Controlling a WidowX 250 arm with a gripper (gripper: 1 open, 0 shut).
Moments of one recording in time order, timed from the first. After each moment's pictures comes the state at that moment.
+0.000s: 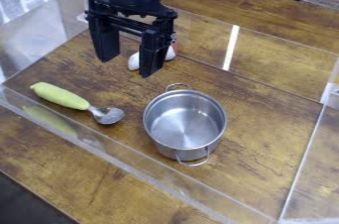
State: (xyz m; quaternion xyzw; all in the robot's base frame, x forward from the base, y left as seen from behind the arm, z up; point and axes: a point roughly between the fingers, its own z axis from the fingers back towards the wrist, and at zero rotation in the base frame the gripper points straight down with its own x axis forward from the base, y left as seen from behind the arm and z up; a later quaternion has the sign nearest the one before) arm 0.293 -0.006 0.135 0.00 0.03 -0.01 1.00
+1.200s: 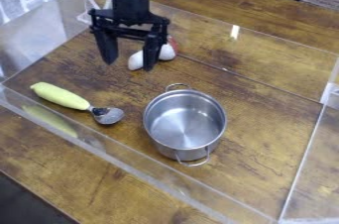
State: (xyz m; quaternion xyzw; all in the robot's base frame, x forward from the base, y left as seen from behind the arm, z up) arm 0.355 0.042 0.080 -0.01 0.02 0.11 0.99
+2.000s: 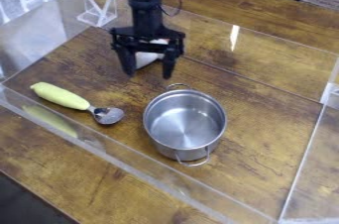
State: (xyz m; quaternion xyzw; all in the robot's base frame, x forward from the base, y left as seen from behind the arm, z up) arm 0.390 0.031 0.043 -0.01 -0.01 0.16 0.99
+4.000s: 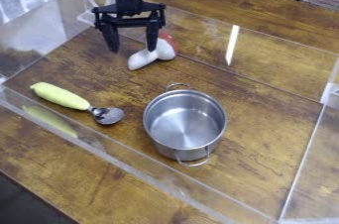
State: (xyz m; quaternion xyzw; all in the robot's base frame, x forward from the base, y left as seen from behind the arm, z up) arm 0.411 0.084 0.062 -0.02 -0.02 0.26 0.97
